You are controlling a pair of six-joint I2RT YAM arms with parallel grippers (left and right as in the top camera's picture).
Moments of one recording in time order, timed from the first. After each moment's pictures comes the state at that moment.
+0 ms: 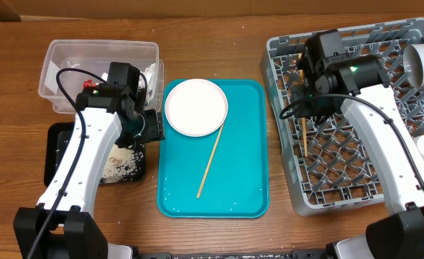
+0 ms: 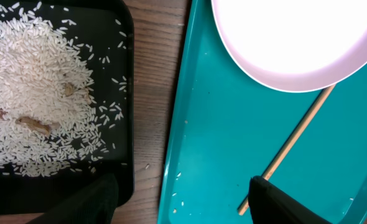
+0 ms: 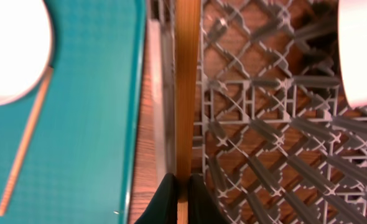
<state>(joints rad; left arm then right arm) -0.10 1.59 1.29 -1.12 0.12 -0.28 0.23 1.65 1.59 -1.25 0.01 0.12</state>
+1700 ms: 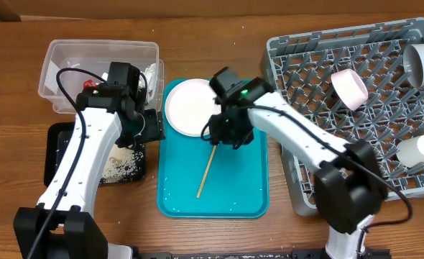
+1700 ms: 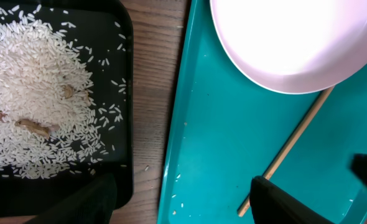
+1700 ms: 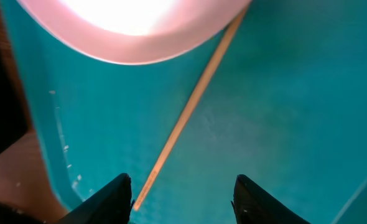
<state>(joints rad) -0.10 1.59 1.29 -1.12 0.12 -0.28 0.64 1.99 1.57 -1.04 -0.26 0.54</state>
